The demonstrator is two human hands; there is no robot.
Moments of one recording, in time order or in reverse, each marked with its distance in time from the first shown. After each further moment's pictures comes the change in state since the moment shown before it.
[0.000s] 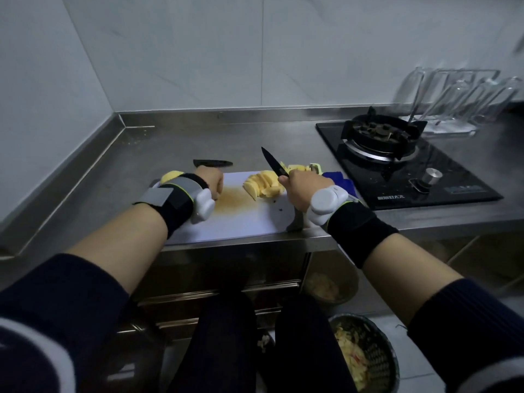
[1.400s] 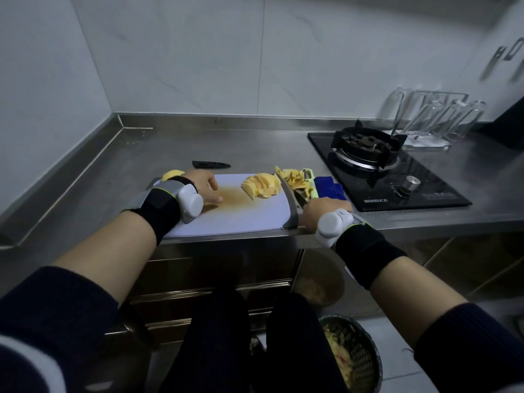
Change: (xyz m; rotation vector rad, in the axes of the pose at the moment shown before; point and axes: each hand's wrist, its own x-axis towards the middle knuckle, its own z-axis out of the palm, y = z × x) left_hand -0.012 -0.033 0.015 -0.248 0.073 -0.025; right_hand -0.045 0.012 0.019 -0.333 -0.077 0.289
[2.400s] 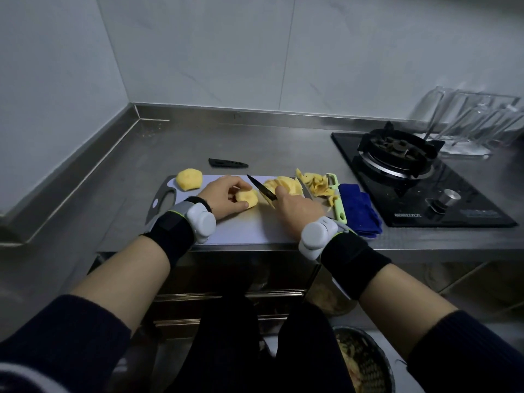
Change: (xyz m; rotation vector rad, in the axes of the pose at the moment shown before) left_hand 0.007 -0.009 0.039 -0.460 0.165 0.261; right_hand 0.026 -0.071 -0.004 0.218 0.136 -0.418
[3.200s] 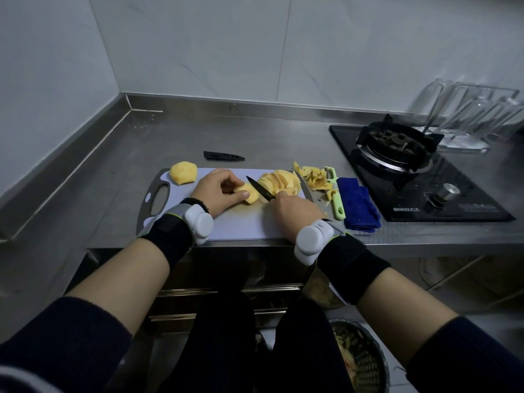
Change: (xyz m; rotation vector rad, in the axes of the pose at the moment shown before) left_hand -0.001 -0.010 0.017 -0.228 0.202 0.013; right_hand -0.002 0.002 0.017 -0.022 -0.002 0.009
